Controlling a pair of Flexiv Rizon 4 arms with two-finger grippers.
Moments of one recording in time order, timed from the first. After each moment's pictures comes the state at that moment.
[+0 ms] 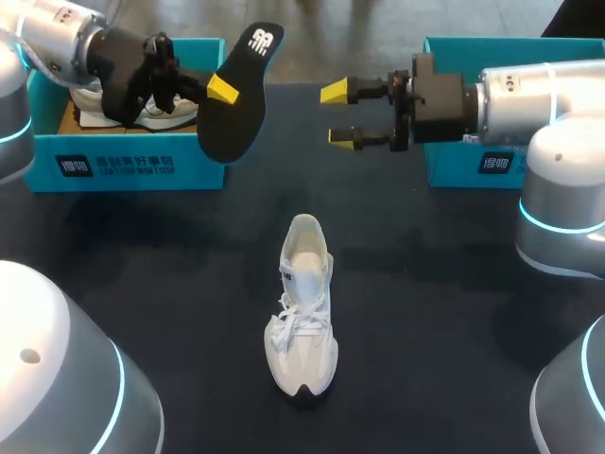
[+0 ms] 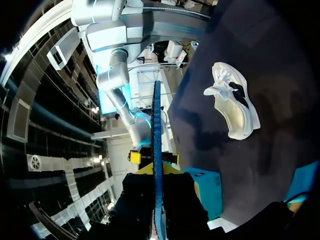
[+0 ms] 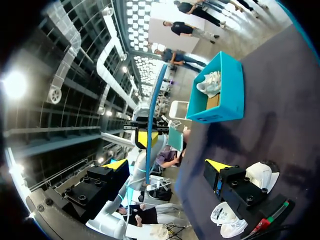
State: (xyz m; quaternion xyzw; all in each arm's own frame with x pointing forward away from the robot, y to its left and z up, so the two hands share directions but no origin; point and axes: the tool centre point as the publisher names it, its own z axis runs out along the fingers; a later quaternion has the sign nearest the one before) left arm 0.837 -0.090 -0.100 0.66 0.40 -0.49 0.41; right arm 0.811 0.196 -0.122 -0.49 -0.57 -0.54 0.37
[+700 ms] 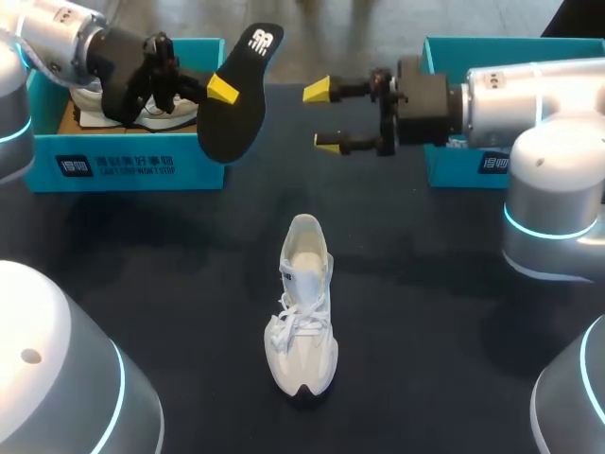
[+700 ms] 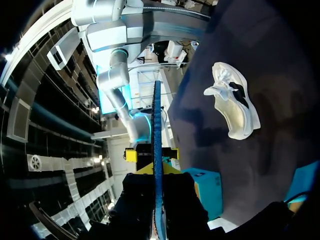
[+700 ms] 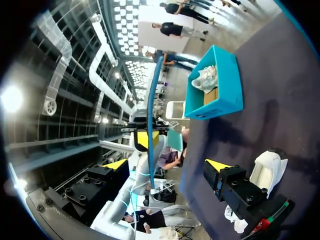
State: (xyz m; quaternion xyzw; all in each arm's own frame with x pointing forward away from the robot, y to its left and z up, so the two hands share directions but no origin) left arm 0.836 -0.090 -0.101 0.66 0.40 -0.49 0.41; right arm 0.802 0.219 -0.115 -0.53 -0.54 -0.52 0.38
